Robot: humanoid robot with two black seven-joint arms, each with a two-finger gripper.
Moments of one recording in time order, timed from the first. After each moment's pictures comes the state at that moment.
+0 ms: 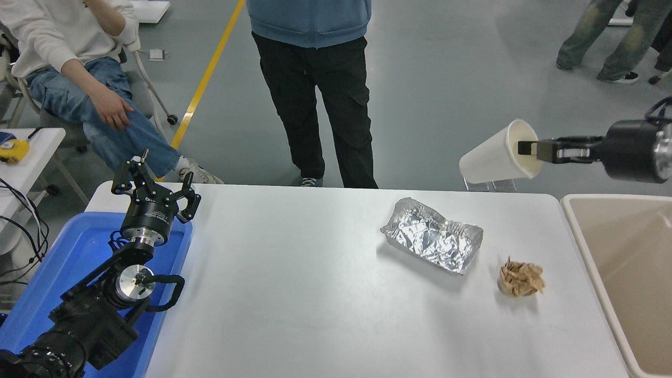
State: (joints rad) left arm -0.54 0.25 -1.02 -0.52 0.17 -0.43 -0.57; right arm 1.57 -1.13 -0.46 1.30 -1.02 0.08 0.42
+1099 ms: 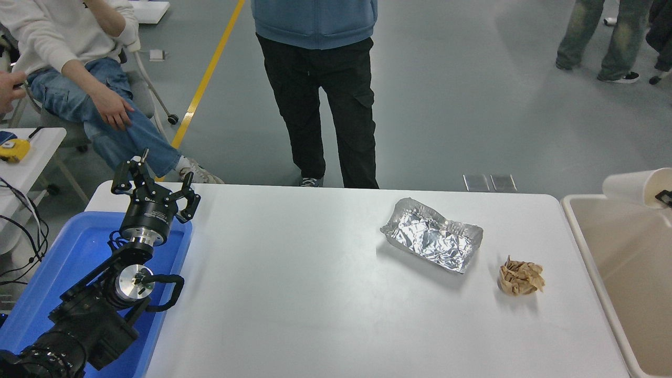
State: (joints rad) left arm -0.54 0.25 -1.02 -0.52 0.17 -0.43 -0.57; right arm 0.79 -0.71 -0.16 0.29 -0.43 0.00 0.41
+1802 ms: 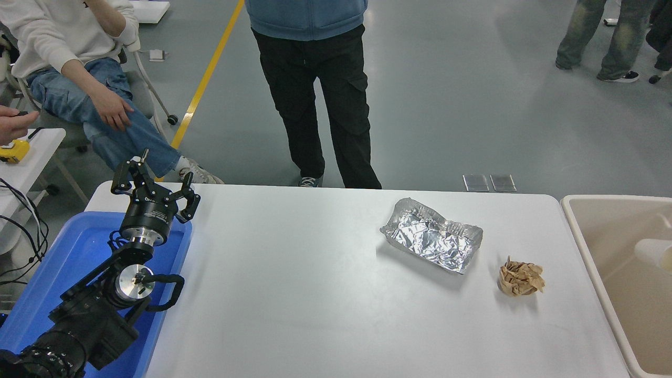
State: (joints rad) left arm -0.54 0.25 -1.02 -0.52 0.17 -0.43 -0.57; right arm 0.57 -0.45 -0.05 0.00 -0.08 -0.08 0.29
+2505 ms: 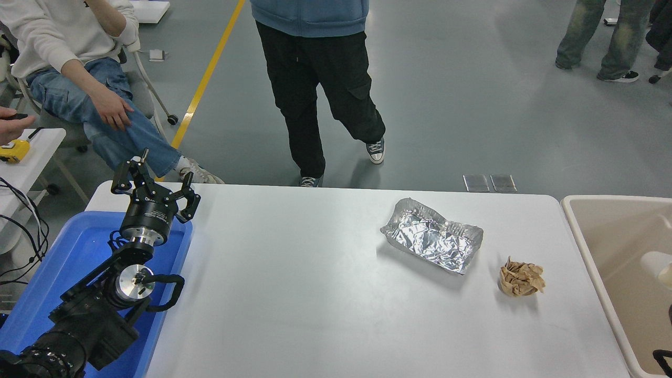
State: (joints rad) left arm -0.54 0.25 -1.02 -0.52 0.17 -0.43 -0.57; right arm 0.54 -0.39 0.05 -0.01 -0.03 -0.20 0.28
